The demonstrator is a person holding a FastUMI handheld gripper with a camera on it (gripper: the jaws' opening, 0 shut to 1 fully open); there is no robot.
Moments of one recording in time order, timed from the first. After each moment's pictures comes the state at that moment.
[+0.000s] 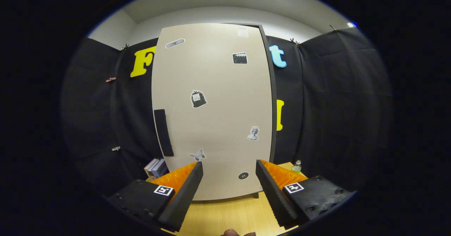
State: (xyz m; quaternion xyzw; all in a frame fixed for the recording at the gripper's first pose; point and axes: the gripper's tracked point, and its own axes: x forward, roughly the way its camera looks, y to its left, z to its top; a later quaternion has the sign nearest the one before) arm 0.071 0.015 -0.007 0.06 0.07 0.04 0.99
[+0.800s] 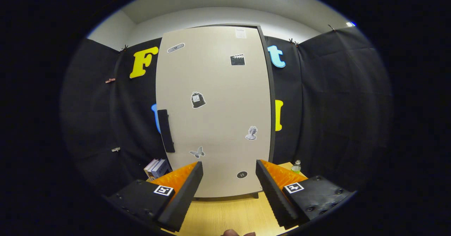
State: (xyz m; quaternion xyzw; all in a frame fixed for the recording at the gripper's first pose) arm 0.072 0.014 -0.007 0.06 0.07 0.04 0.99
